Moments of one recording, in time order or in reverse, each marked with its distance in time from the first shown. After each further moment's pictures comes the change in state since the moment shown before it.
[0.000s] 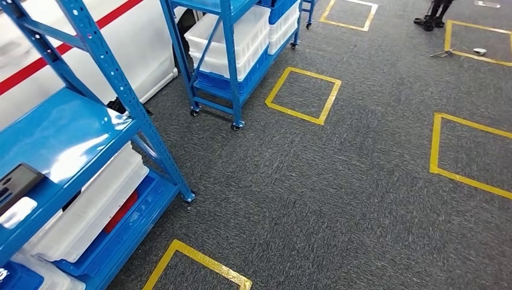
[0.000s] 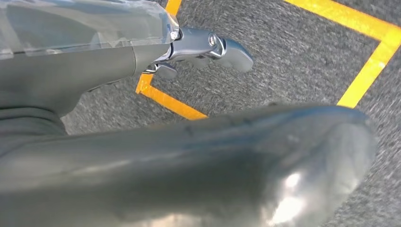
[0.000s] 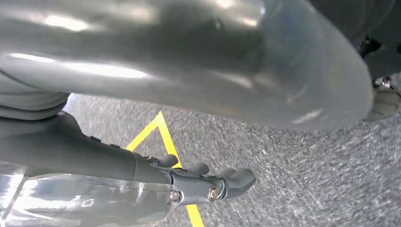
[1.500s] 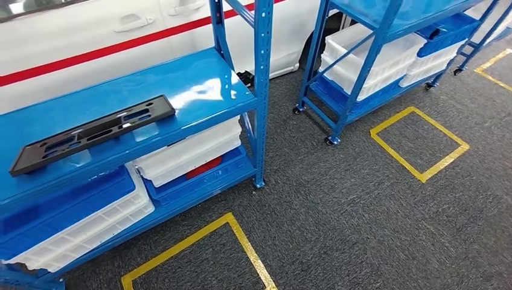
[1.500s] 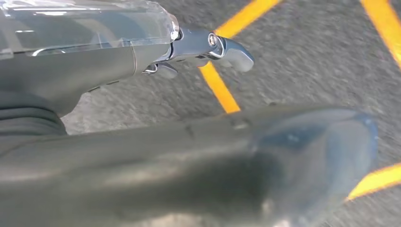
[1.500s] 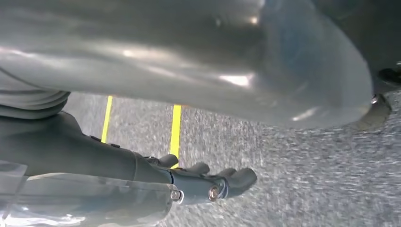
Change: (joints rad) left arm 0.010 -0.013 -0.024 0.000 0.004 0.002 0.001; right arm 0.000 -0.002 -0.006 0.000 0.007 -0.003 -0.007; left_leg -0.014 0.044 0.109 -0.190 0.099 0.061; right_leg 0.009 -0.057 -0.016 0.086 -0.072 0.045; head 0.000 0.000
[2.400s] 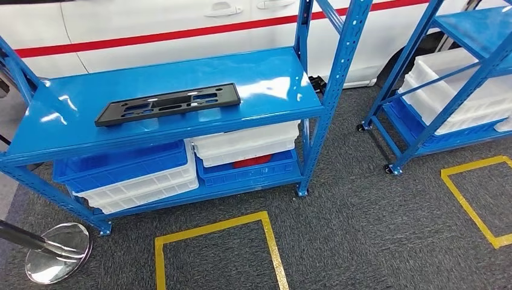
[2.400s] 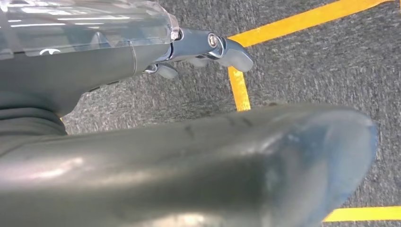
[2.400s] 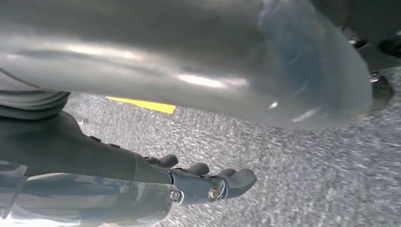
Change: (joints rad) left arm -0.011 -0.005 -0.001 0.000 0.011 0.000 0.001; right arm -0.004 -0.010 -0.001 0.000 0.000 0.004 0.001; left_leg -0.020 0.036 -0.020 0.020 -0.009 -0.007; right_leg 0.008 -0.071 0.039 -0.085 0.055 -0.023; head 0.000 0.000
